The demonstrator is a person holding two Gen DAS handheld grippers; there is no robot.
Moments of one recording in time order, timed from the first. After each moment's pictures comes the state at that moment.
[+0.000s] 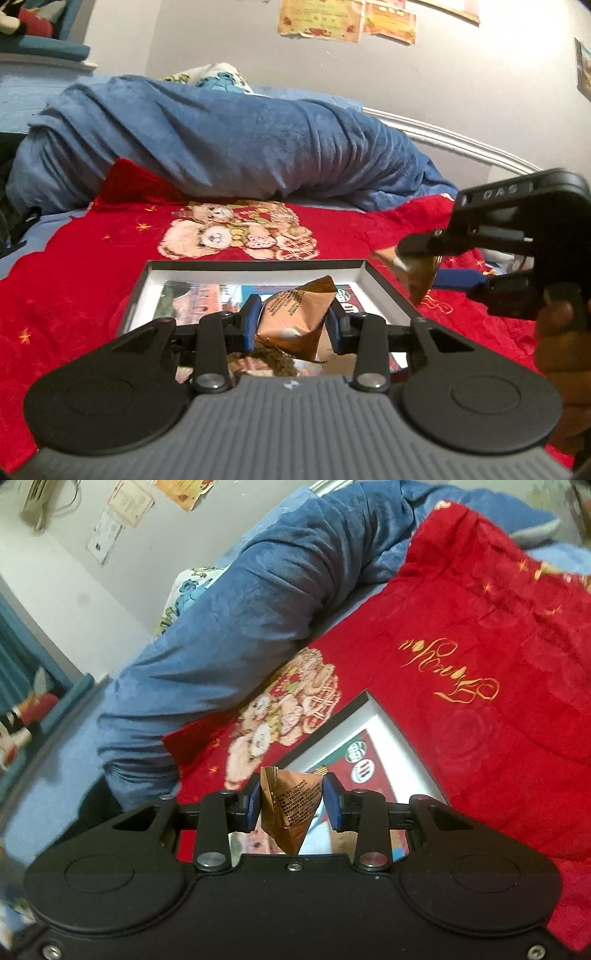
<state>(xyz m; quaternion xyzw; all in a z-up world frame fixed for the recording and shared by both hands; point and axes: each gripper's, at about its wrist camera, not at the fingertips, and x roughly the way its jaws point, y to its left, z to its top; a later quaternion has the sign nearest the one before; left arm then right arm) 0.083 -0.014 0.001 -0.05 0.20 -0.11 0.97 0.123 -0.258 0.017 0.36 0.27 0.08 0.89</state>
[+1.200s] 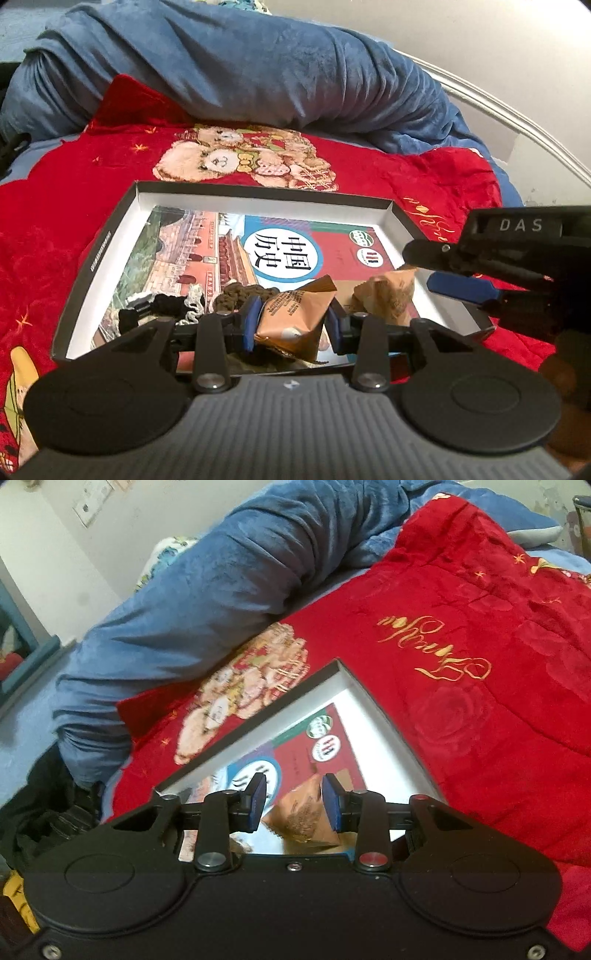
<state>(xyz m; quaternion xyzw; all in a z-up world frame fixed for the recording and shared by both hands) 0.128 -0.016 -0.042 -0.07 0.30 -0.09 0.95 0.143 -0.227 -0.028 0.29 0.30 0.04 0.91</state>
